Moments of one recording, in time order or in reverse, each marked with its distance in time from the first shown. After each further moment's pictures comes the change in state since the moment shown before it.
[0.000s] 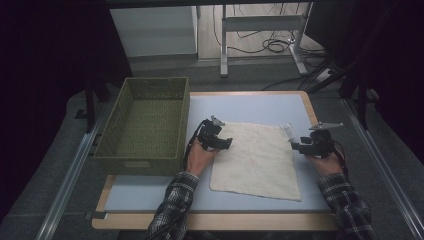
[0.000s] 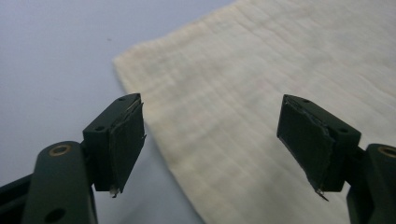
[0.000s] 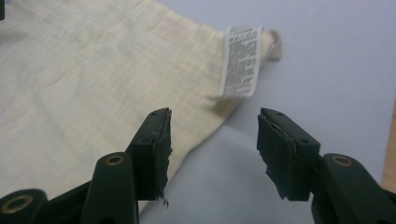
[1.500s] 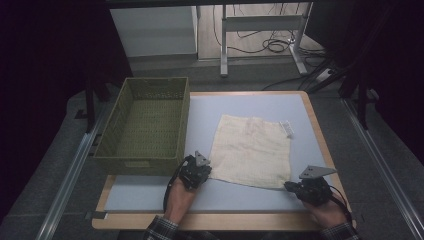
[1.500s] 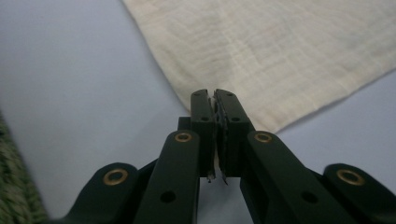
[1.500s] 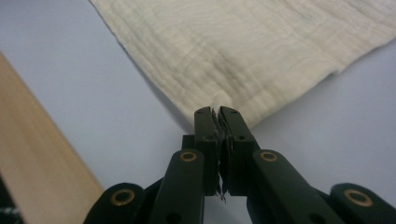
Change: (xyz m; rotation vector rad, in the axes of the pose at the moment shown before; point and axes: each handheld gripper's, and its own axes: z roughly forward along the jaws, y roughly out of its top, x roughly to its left) left arm -0.058 -0.100 -0.092 0.071 0.002 0.043; right arm 0.113 -0.077 -0.063 0.066 0.143 -0.192
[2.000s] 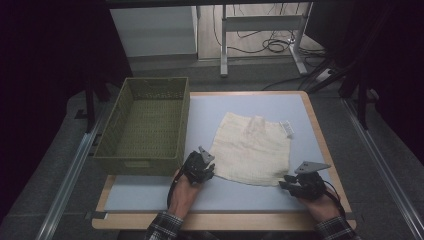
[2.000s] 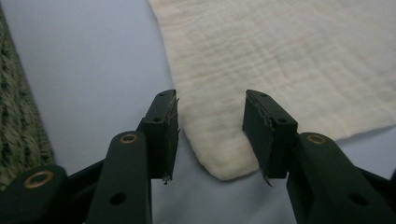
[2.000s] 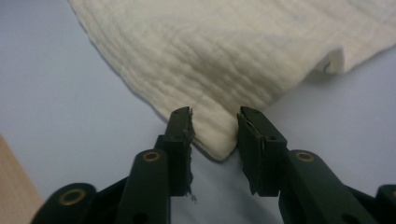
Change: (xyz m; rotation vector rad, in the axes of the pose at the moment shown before) left arm 0.004 0.012 0.016 -0.012 0.148 -0.005; right arm -0.010 0.004 0.024 -0.016 -0.014 0.026
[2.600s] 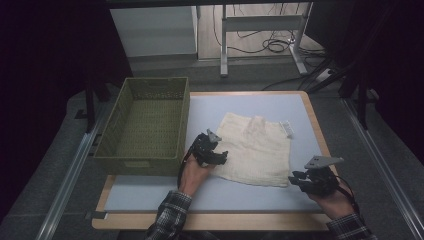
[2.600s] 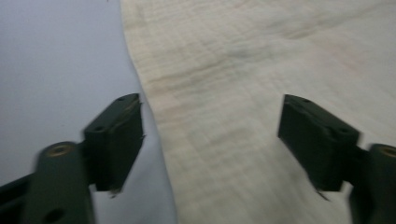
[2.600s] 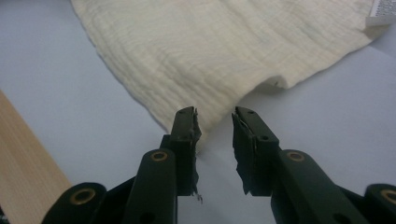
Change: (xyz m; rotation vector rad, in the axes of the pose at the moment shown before) left arm 0.012 0.049 0.026 -0.040 -0.088 0.014; right arm -0.009 0.018 -0.037 0.022 -0.023 -0.027
